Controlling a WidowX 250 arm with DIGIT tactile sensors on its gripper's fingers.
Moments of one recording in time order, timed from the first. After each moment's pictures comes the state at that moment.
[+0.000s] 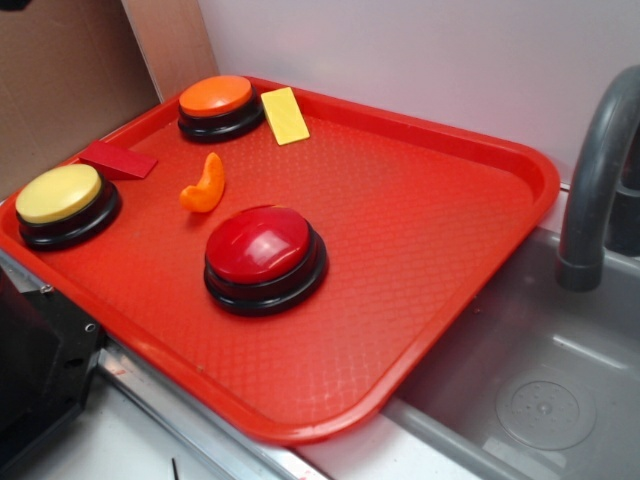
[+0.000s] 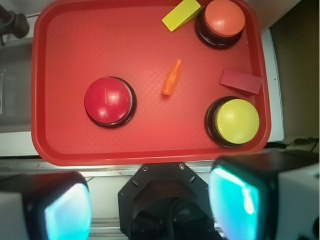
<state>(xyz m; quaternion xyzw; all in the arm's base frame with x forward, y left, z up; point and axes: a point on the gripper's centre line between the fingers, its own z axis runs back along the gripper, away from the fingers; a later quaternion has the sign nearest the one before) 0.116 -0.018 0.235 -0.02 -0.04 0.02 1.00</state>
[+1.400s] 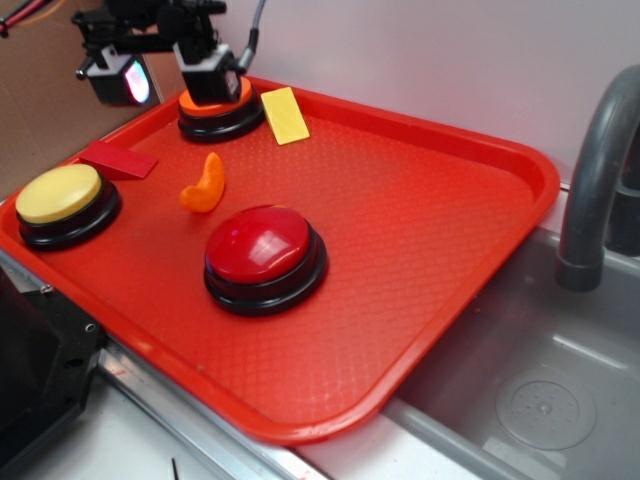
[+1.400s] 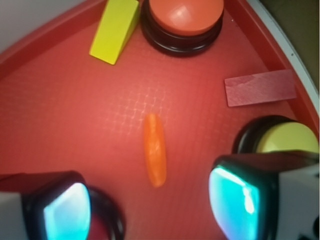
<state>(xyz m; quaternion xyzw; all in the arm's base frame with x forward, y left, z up) 0.217 0.029 0.105 0.01 -0.04 0.27 0.96</state>
